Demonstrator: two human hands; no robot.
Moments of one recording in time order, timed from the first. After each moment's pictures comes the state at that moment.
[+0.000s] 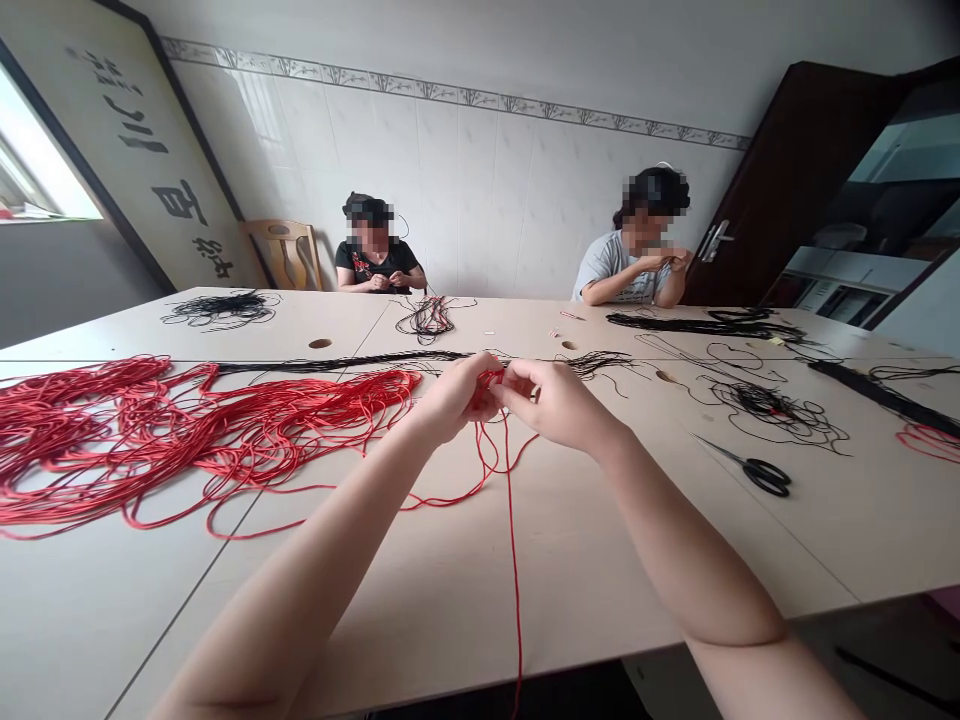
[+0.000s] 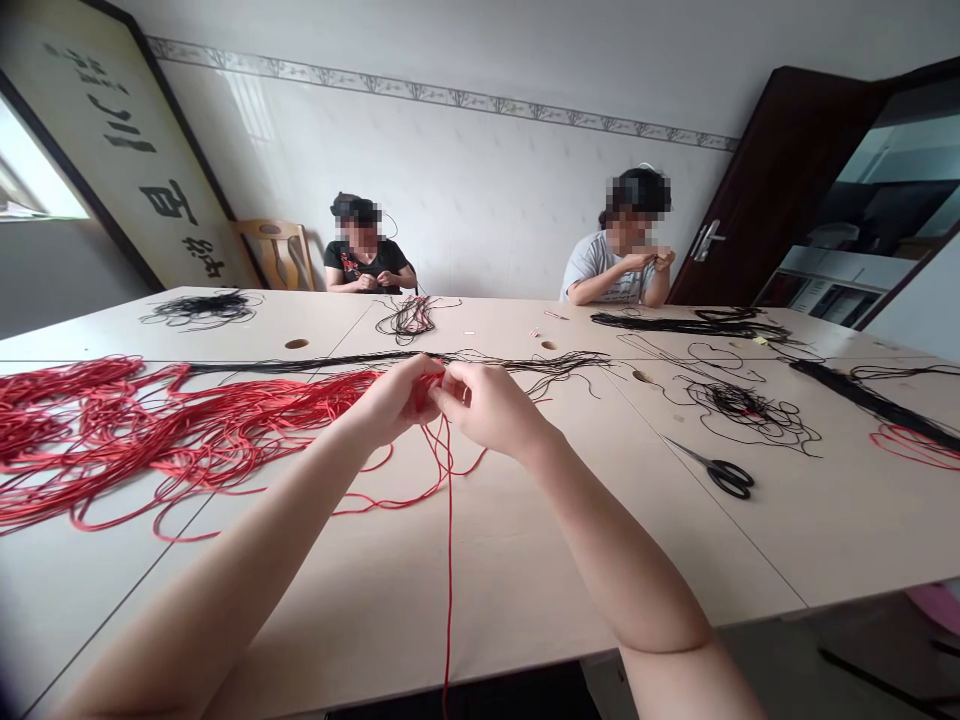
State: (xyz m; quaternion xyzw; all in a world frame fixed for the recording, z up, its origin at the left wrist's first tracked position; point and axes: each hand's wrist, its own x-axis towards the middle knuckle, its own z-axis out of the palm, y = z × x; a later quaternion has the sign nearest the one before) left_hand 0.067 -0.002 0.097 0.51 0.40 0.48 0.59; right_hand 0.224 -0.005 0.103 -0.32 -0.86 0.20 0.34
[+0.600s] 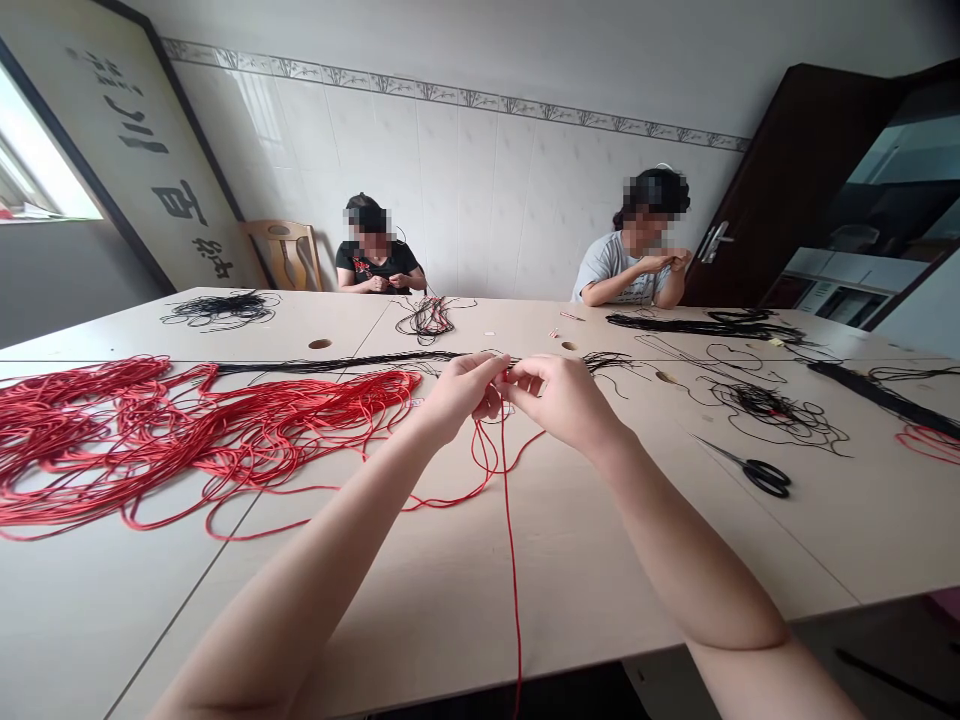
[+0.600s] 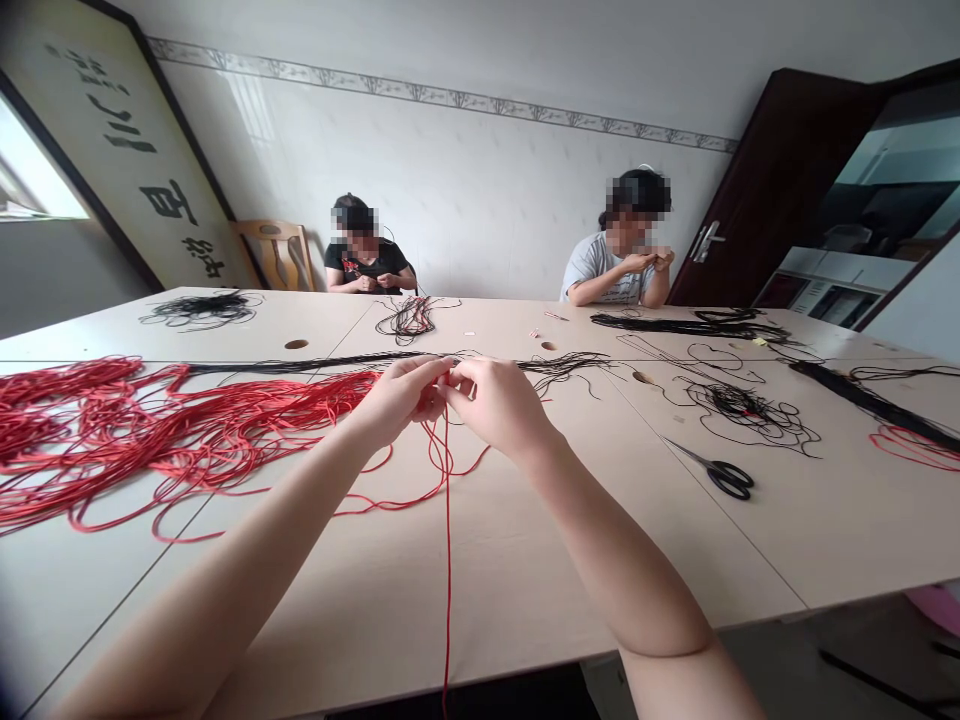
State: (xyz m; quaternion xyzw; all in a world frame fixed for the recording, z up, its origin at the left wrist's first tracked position) left_hand 0.072 -0.009 0.100 0.59 0.45 0.48 0.47; right_hand 0.224 0.000 0.101 -0.33 -0.85 0.09 0.40
